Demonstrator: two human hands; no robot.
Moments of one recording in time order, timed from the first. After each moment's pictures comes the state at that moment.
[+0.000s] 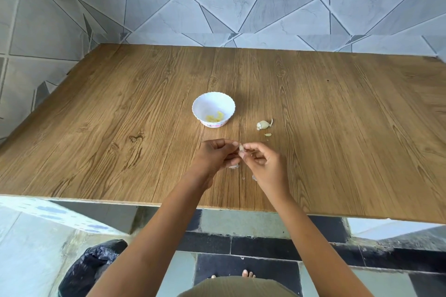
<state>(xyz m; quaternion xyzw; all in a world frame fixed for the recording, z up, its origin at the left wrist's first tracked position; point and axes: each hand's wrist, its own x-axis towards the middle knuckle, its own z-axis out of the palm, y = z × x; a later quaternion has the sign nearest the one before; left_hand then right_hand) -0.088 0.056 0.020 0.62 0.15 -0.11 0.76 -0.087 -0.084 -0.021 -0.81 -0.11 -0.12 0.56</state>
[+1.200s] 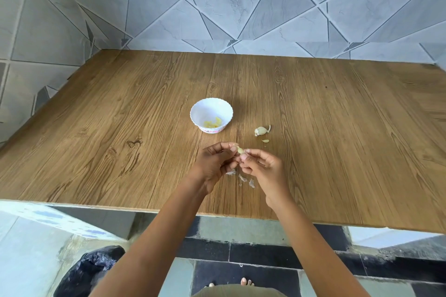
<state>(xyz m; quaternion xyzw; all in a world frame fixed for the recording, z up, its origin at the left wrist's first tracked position) -0.087 0.050 0.024 0.52 0.16 -0.12 0.83 -0.087 -0.086 -0.007 -0.66 0.02 0.03 0.75</state>
